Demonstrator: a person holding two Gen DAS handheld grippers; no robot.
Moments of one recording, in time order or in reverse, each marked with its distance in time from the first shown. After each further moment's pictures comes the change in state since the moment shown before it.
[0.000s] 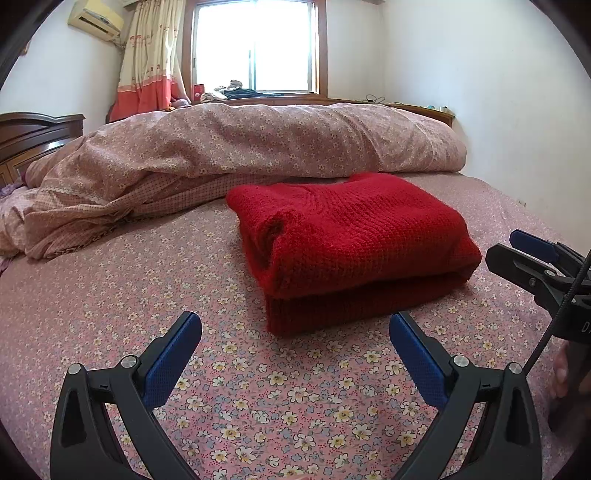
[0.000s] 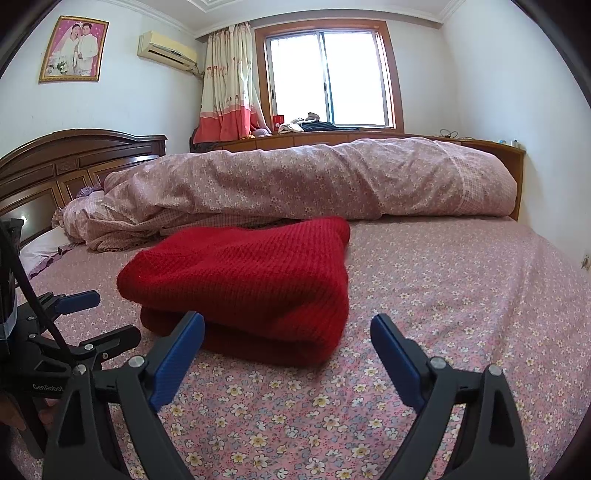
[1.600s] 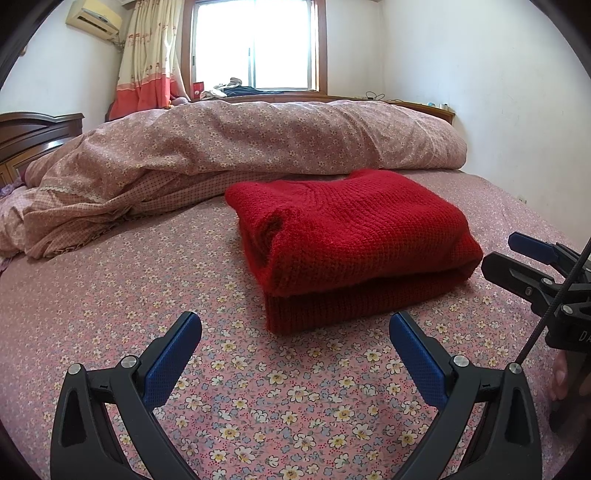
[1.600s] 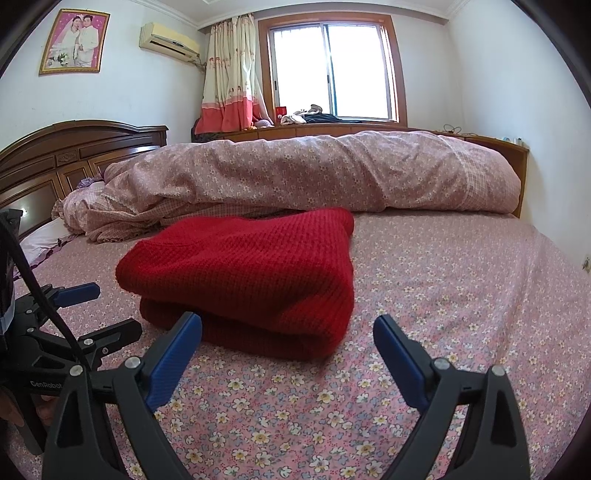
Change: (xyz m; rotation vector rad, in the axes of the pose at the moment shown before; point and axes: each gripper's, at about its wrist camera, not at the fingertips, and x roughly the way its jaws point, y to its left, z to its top) left arm 0.004 0.005 0.000 0.002 0.012 -0.005; right arm 0.007 0.000 -0.001 -0.016 0.036 0.008
